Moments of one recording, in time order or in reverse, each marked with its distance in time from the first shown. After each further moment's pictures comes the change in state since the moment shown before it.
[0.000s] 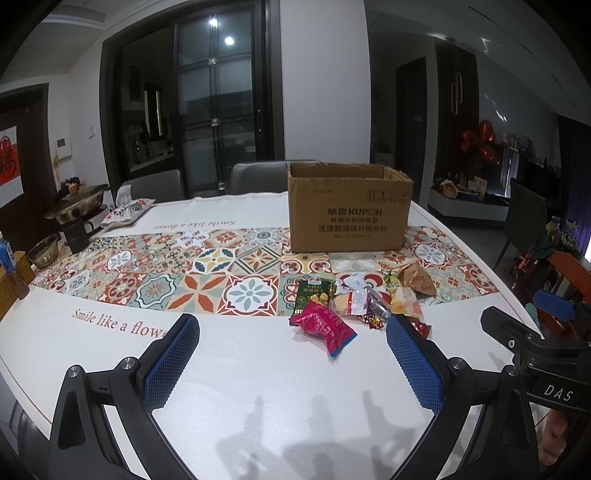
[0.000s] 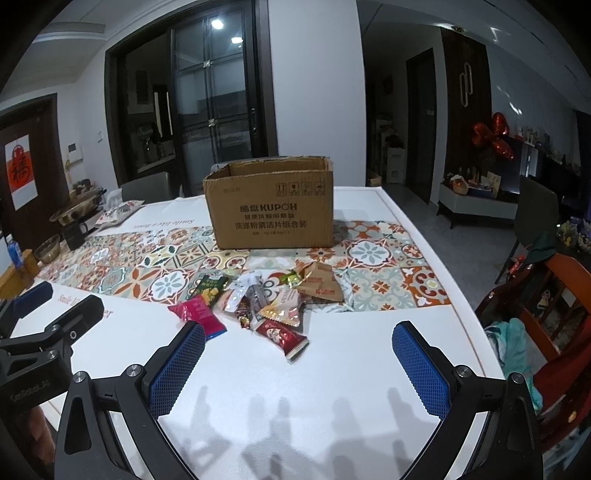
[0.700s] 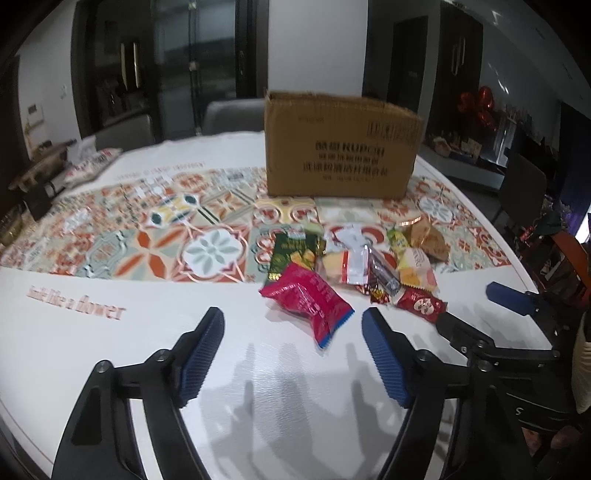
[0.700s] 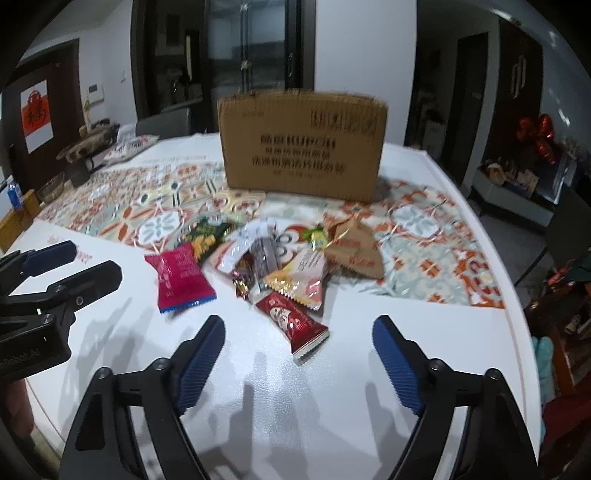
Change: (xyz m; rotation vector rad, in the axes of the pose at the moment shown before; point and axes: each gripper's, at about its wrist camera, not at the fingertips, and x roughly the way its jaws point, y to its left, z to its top) left arm 0.094 -0.007 -0.011 -0.013 0.231 -0.089; right arm 0.098 0.011 -0.011 -0.147 0.205 0.075
